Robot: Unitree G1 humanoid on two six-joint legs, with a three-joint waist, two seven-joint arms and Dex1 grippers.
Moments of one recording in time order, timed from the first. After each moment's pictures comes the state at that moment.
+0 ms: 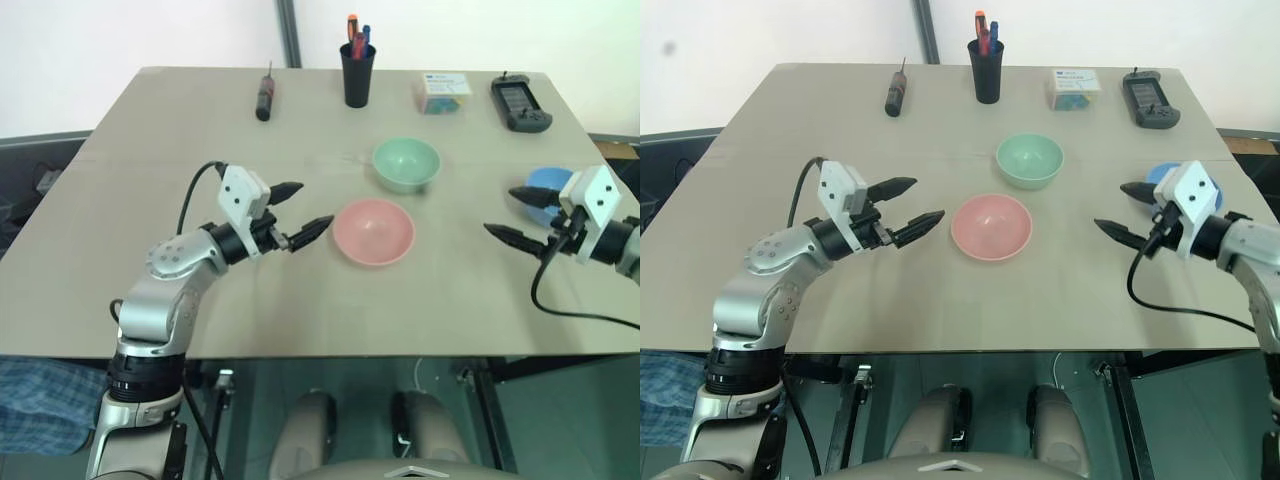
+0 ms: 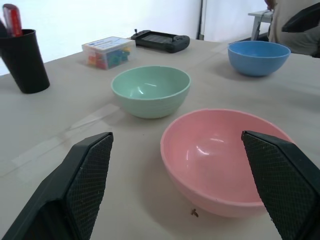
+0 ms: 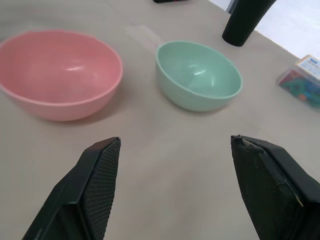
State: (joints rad) left arm -0.33 0.53 0.13 -0.30 -0.44 0.49 -0.74; right arm -0.38 -0.87 -0.11 -0.09 0.37 0.33 0.90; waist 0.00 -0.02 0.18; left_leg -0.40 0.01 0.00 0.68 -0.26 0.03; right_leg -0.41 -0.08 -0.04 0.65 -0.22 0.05
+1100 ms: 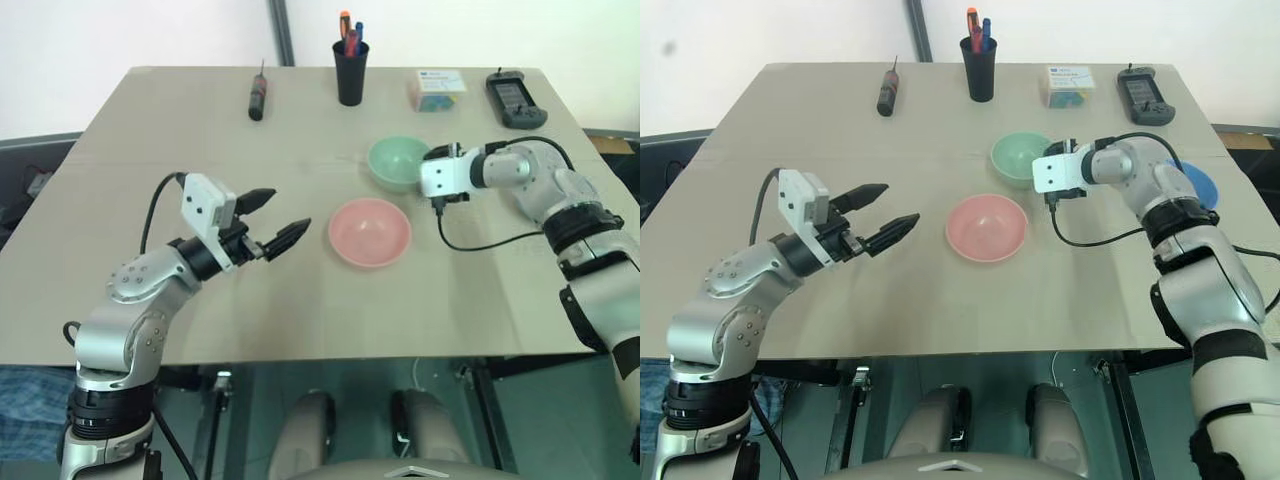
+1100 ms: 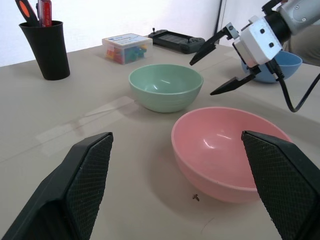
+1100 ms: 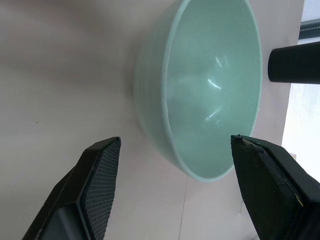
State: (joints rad) left arm -0.23 0.59 0.21 -0.41 -0.55 0.53 -0.69; right arm -1.20 -0.54 0.51 1.00 -0.54 -0.41 0.73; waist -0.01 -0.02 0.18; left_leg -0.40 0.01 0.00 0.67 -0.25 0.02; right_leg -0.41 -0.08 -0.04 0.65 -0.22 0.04
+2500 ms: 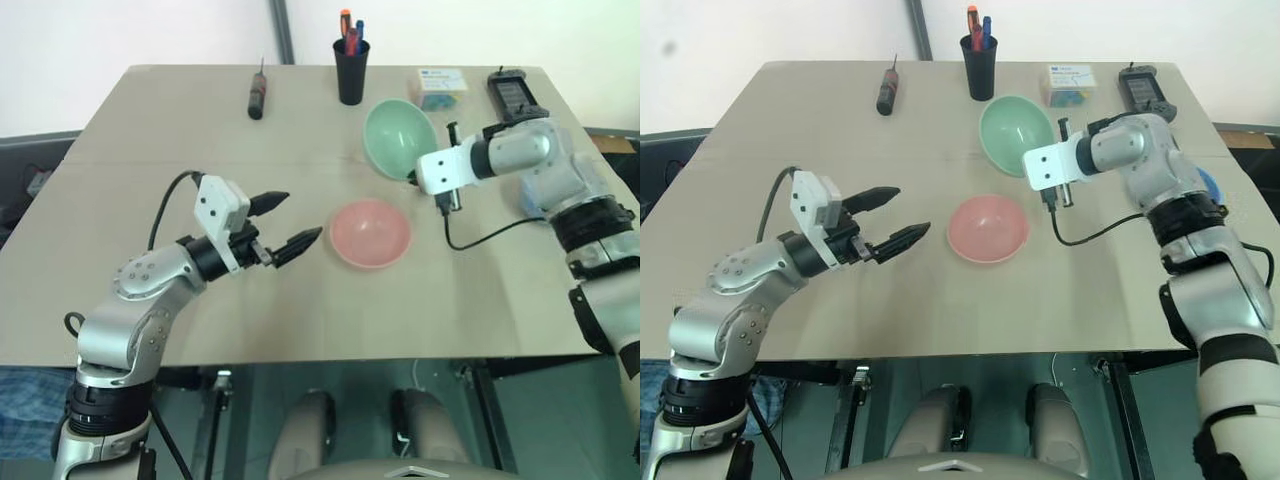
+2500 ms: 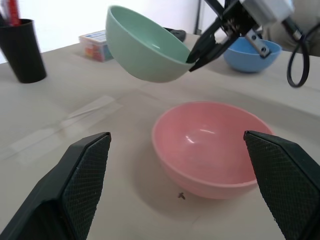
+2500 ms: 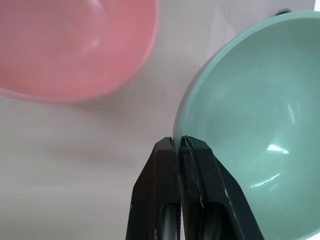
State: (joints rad) left arm -0.27 0.65 0.15 -0.40 -0.55 0.52 -0.76; right arm -1.11 -0.64 0.38 0.53 -0.27 -0.35 1.18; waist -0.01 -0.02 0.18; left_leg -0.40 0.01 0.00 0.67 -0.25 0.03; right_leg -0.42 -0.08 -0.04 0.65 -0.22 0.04
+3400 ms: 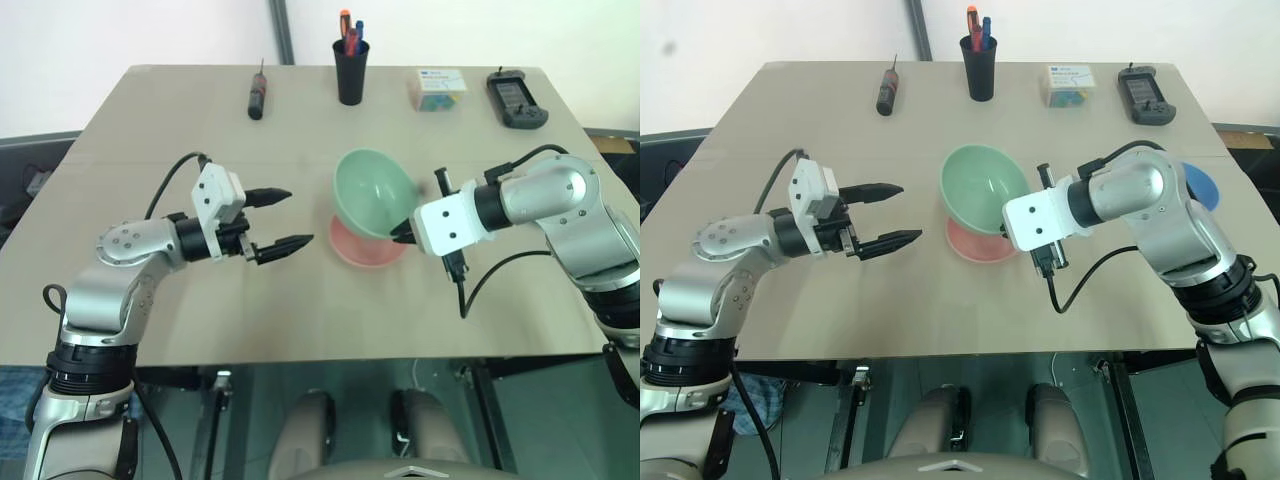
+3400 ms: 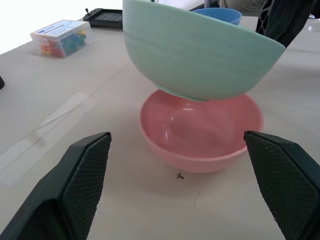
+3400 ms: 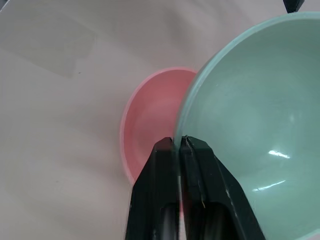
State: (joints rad) left arm -0.38 0.76 0.11 -0.19 -0.49 0.42 -1.03; right arm -0.83 -0.74 0.36 -0.27 -0.08 0.21 1.33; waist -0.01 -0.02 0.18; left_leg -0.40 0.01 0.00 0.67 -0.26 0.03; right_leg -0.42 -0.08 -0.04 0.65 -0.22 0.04
